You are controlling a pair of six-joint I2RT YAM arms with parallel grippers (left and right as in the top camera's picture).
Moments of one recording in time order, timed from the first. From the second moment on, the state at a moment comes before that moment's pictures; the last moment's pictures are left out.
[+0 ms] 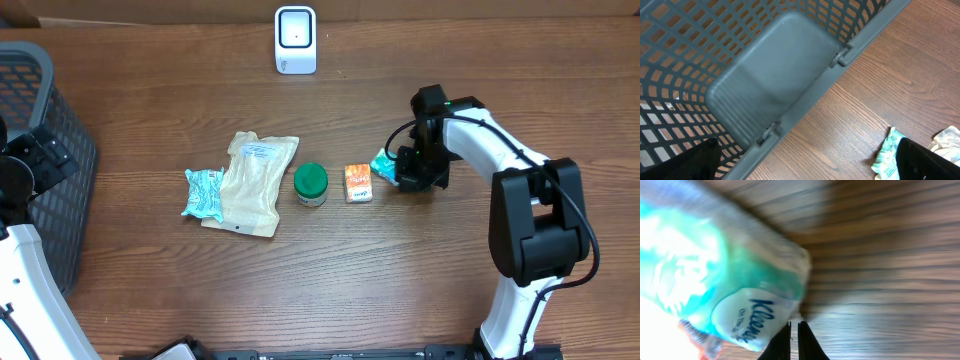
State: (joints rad) left arm 0.49 1.34 1.71 -1.29 -0.23 -0.14; right arm 0.22 2.05 1.40 -0.99 -0.22 0.40
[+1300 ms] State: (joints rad) left arm 0.49 1.34 1.71 -1.29 -0.23 -0.14; right arm 0.12 2.01 1.38 -0.83 -0.40 0.21
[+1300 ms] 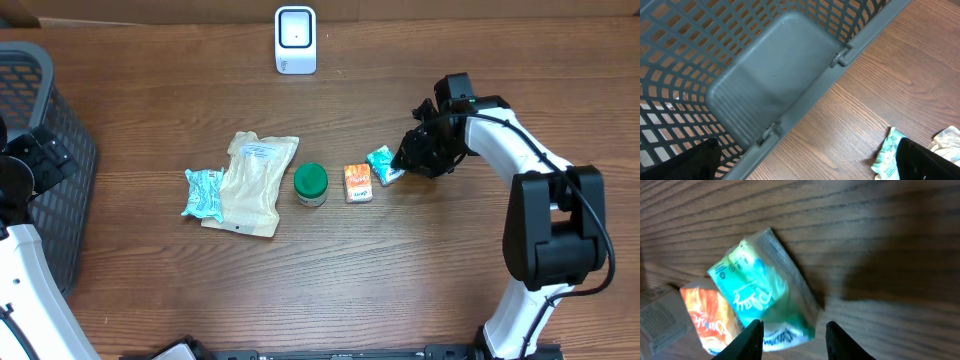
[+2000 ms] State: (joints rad) left arm 0.49 1.34 1.71 -1.29 -0.23 -0.14; right arm 0.12 2.06 1.37 -0.87 -0.63 0.19
